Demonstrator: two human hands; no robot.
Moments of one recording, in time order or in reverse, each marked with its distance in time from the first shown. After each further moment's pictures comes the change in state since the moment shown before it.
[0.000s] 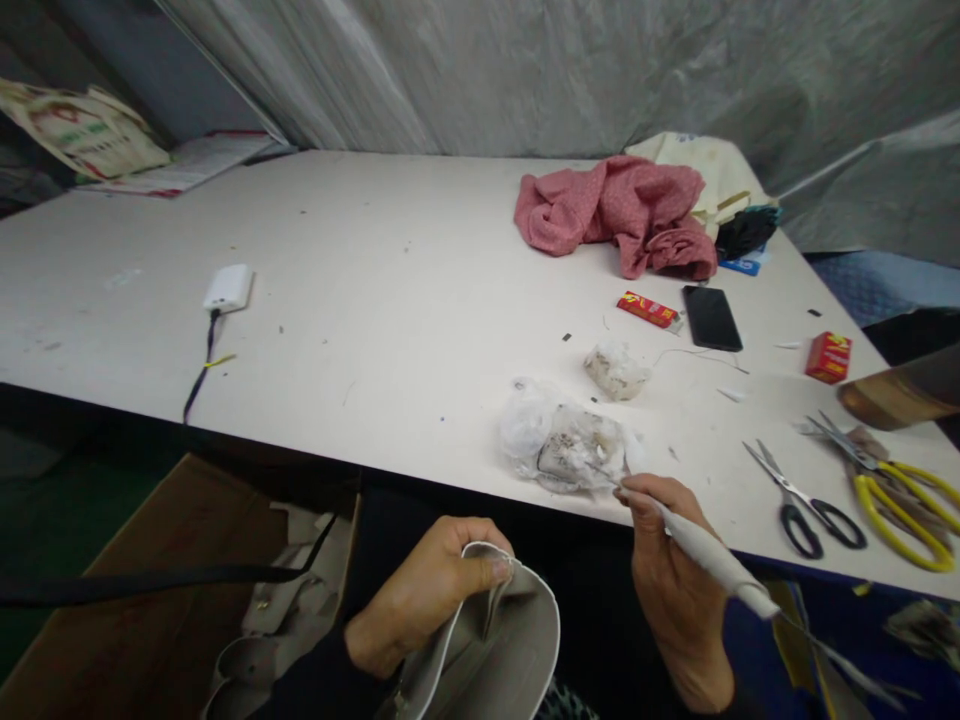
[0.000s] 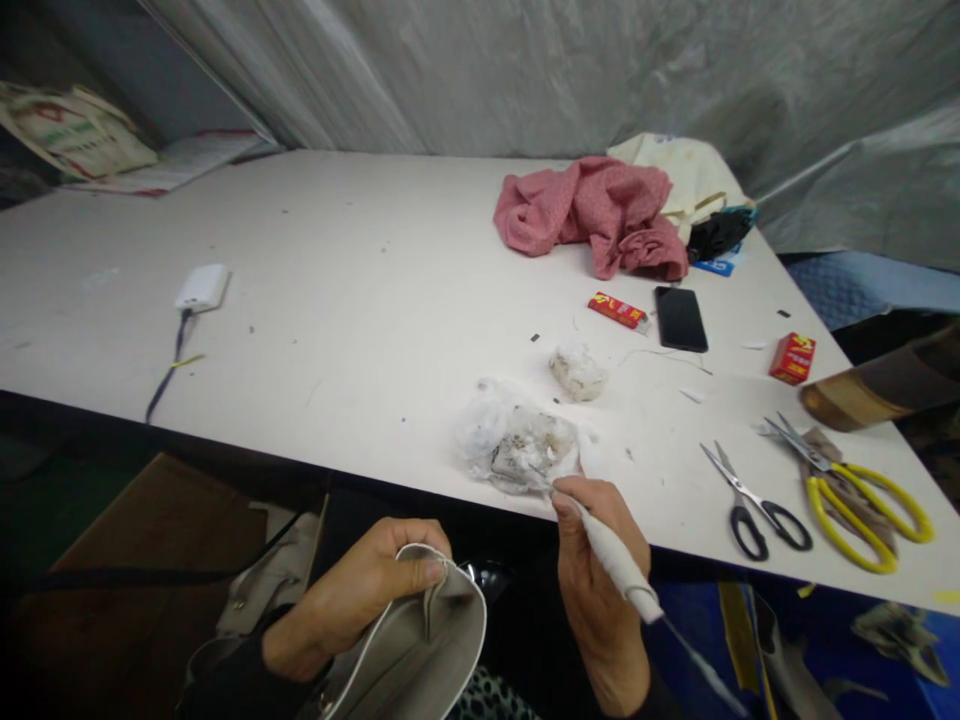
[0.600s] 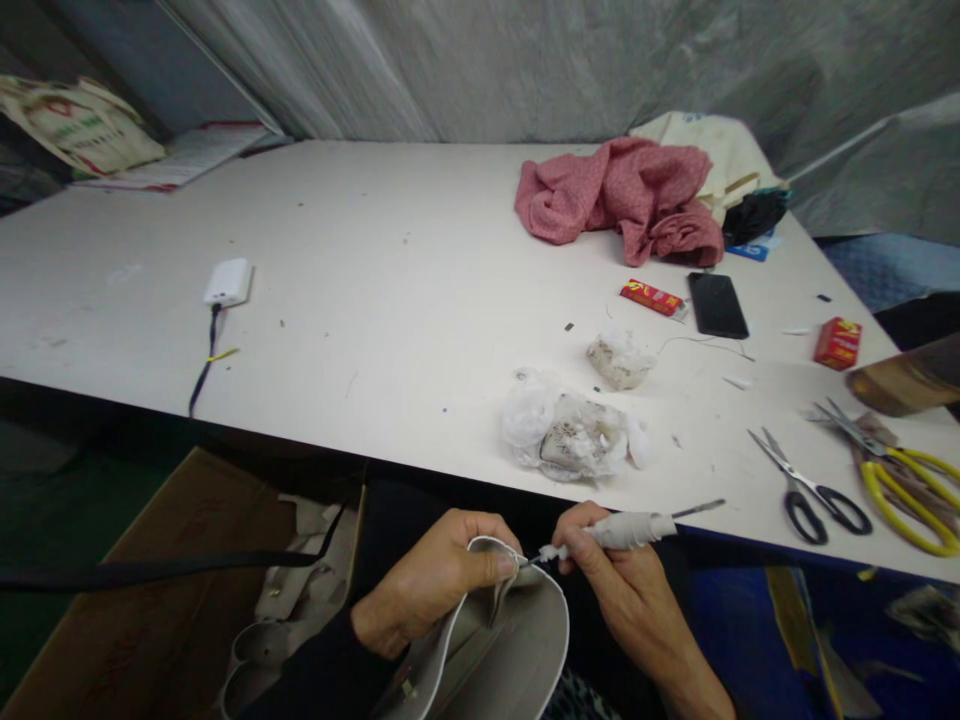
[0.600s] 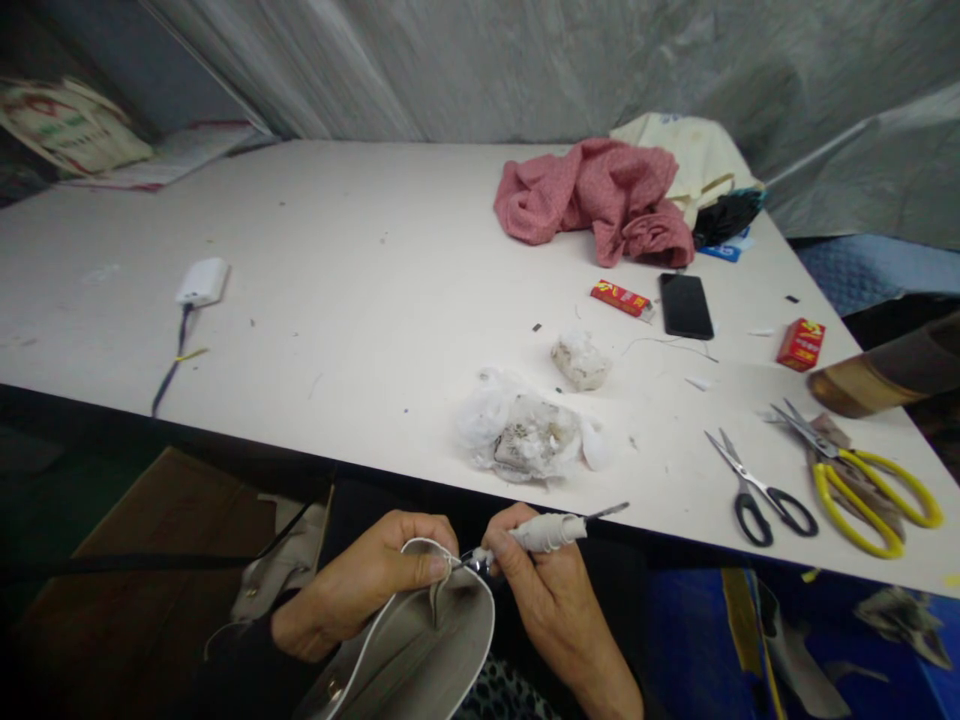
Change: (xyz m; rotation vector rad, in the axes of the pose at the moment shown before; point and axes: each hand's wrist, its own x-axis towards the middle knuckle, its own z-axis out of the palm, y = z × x) left_hand -0.002 0.000 0.001 -0.065 -0.105 -0.030; right_hand -0.023 -0.024 0.010 0.375 -0.537 0.277
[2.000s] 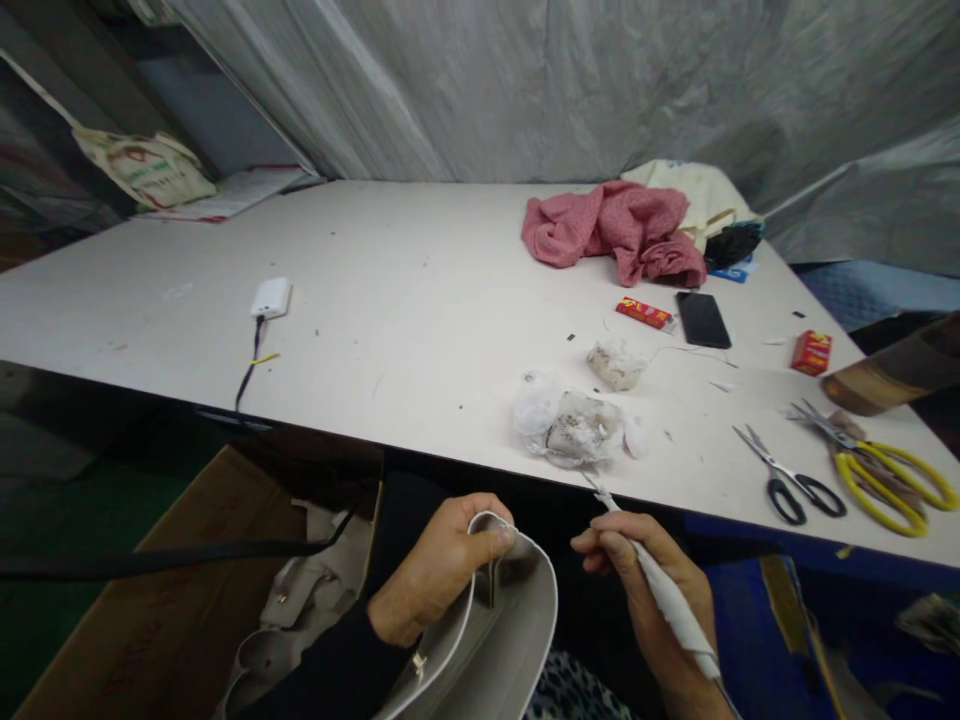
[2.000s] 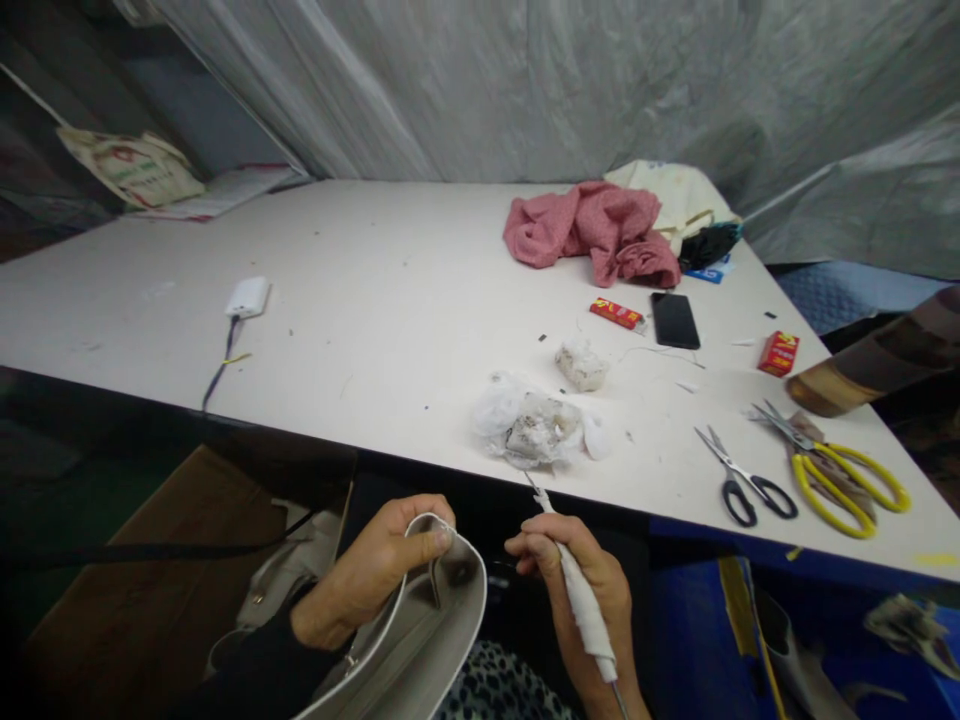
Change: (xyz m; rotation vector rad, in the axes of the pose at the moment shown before) left_hand -0.027 -0.004 0.006 0.018 0.210 0.194; right_hand -0.046 0.001 0.005 0.061 0.319 -0.079
